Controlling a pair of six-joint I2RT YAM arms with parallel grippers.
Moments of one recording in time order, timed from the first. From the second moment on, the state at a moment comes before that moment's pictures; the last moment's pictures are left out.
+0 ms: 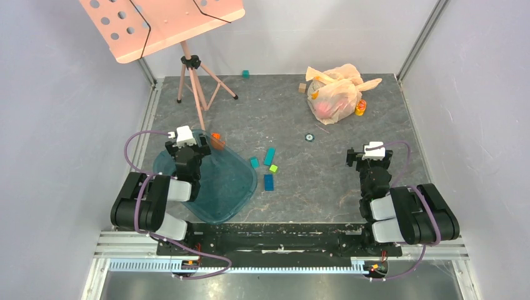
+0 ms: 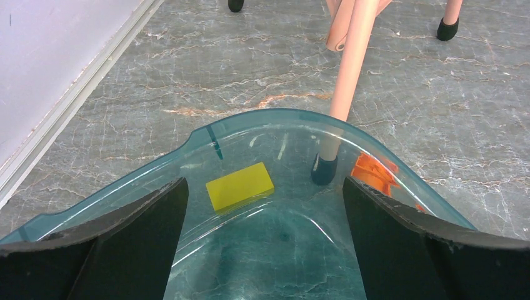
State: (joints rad) left arm -0.13 1.48 0.25 1.07 -0.39 -0.07; right arm 0.09 1.38 0.01 1.35 0.23 -0.18
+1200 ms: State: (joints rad) left arm -0.19 1.09 0.37 0.49 -0.56 -0.20; right arm 0.09 1.13 0.02 1.01 0.21 -0.15
